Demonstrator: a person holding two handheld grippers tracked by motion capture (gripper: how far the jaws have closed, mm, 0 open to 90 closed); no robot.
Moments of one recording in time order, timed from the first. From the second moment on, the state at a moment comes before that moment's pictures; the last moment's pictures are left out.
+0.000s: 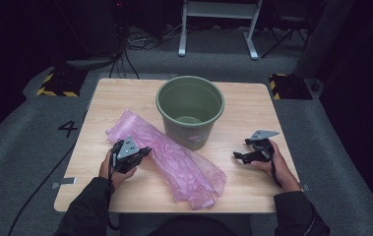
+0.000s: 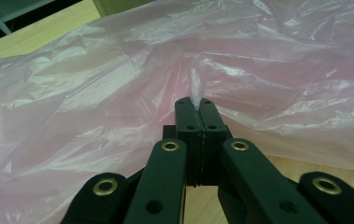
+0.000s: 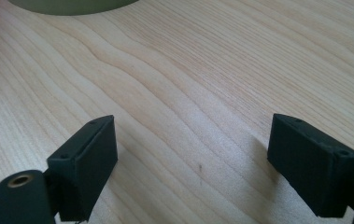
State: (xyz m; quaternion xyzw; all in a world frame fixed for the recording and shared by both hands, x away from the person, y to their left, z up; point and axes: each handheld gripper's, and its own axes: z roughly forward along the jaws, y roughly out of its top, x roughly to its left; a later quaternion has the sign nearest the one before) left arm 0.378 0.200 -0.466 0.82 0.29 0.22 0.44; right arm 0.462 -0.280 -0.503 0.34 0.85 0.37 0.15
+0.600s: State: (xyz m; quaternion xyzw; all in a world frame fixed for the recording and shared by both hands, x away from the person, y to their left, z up) left arm 0.368 0.213 -0.447 0.80 0.29 0.25 0.47; right arm 0.462 -0.280 -0.503 0.34 0.85 0.37 0.15
